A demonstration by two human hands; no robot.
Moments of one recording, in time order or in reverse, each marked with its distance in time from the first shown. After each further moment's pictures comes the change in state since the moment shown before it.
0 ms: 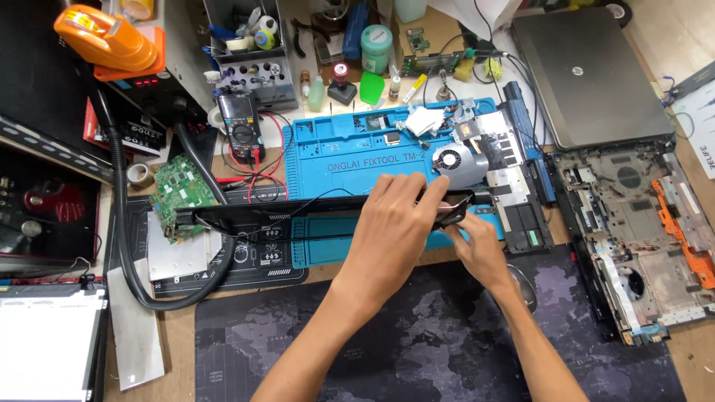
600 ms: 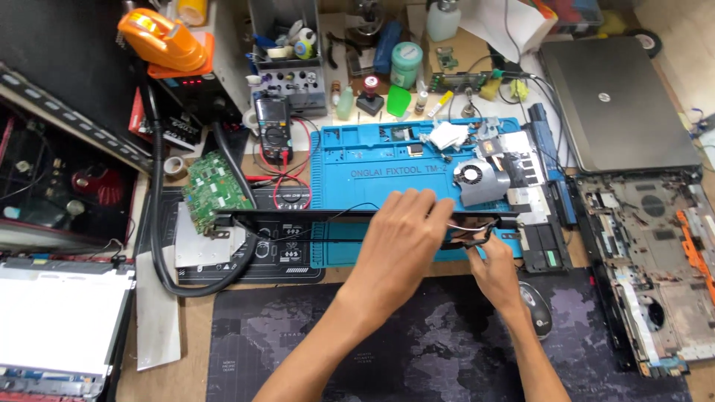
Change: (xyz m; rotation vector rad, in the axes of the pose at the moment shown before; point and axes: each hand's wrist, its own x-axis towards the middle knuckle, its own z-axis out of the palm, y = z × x) left_hand -0.014 -0.001 -0.021 0.015 -0.072 -0.043; right_hand -0.018 0.056 0.019 -0.057 0.075 -0.044
